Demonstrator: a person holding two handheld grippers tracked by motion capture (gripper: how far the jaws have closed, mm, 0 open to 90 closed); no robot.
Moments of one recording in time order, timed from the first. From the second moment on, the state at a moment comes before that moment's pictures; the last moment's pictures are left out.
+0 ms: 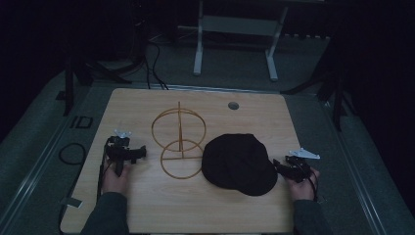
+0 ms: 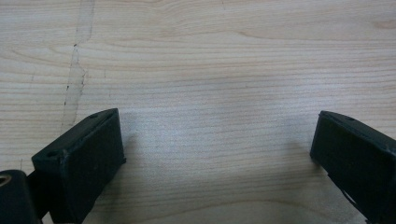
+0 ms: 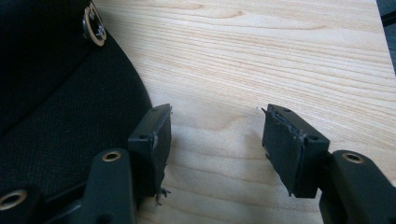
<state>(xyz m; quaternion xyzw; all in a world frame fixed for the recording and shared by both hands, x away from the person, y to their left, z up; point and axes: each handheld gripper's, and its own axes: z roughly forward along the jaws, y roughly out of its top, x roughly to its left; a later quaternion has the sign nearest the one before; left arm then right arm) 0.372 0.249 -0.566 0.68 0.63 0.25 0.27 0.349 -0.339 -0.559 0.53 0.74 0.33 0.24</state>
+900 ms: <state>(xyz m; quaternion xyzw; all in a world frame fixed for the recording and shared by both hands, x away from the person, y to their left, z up) 0.371 0.249 -0.566 0.68 0.63 0.25 0.27 0.354 -0.342 -0.547 0.53 0.77 0.30 0.20</state>
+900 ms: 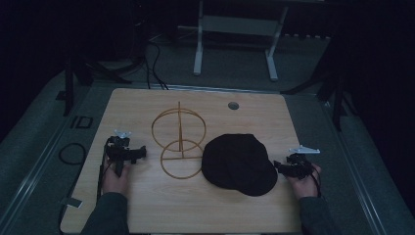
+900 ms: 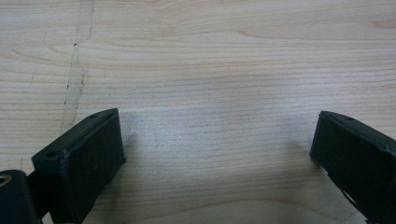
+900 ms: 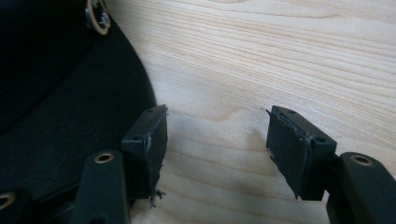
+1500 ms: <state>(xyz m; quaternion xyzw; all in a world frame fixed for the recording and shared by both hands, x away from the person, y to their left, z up) 0.371 0.249 -0.566 0.68 0.63 0.25 0.27 0.348 -0.330 -0.510 0.46 0.82 0.29 0.19</state>
